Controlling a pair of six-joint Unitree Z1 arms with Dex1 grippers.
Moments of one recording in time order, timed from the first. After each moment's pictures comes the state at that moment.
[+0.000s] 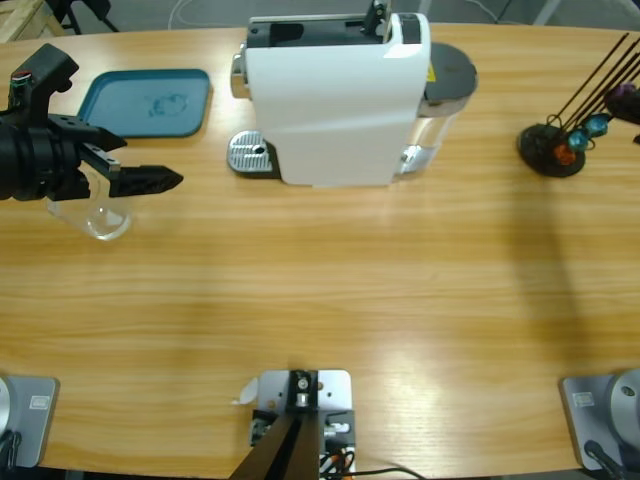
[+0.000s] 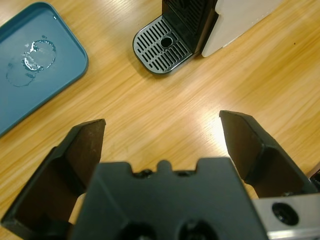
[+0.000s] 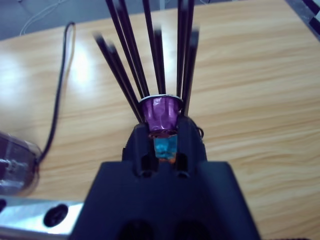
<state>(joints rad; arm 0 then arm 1) -0.87 1.37 -0.81 0.27 0.10 -0.12 0.14 1.31 -0.38 -0.44 -0.25 0.20</state>
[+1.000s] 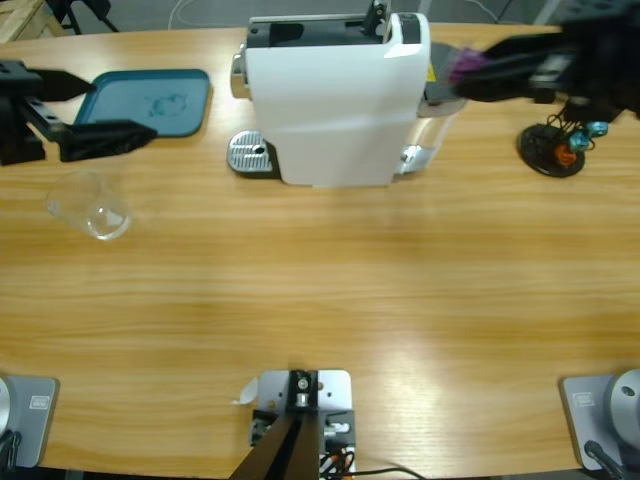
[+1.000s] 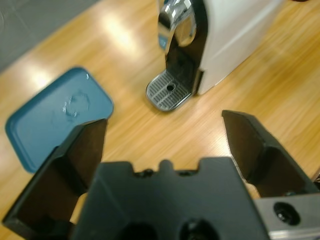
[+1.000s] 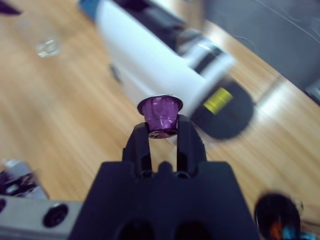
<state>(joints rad) -0.87 1.24 -0.83 0.22 0.12 0.02 0.76 1.29 -0.99 0.25 0.05 -0.16</state>
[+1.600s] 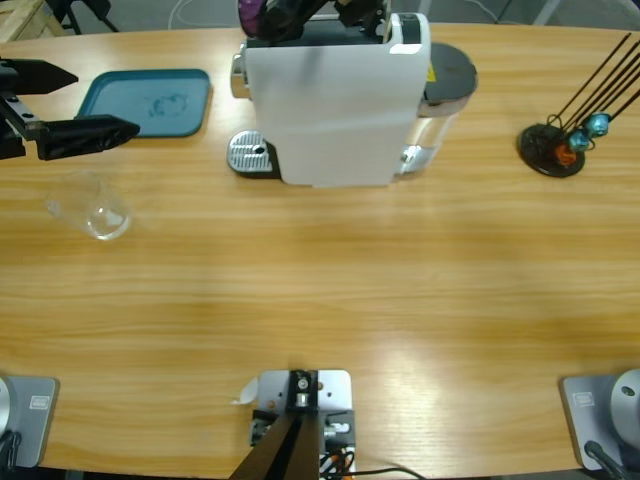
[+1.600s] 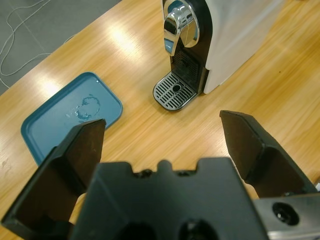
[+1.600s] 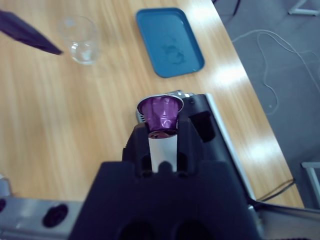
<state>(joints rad) -0.84 1.21 -0.83 0.23 0.12 0.06 0.84 1.75 -1.56 0.43 0.10 -0.43</state>
